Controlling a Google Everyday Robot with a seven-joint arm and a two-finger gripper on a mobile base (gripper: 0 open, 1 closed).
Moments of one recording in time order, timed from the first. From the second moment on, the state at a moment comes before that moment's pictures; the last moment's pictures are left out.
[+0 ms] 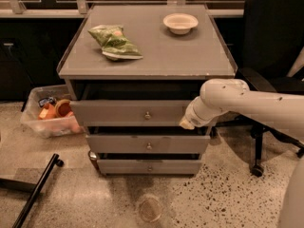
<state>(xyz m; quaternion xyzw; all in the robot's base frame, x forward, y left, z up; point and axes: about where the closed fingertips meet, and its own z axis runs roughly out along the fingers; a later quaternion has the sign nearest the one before) 0.637 -0.147 0.624 -0.51 0.83 0.03 0.23</state>
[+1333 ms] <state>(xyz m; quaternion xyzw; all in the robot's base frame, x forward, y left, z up) 0.634 -0.147 0.648 -0.48 0.84 0.00 0.27</state>
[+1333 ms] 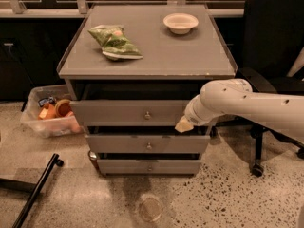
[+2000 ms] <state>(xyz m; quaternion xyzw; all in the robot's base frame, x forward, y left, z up) 0.635 -0.138 0.643 -0.48 0.84 0.01 0.27</state>
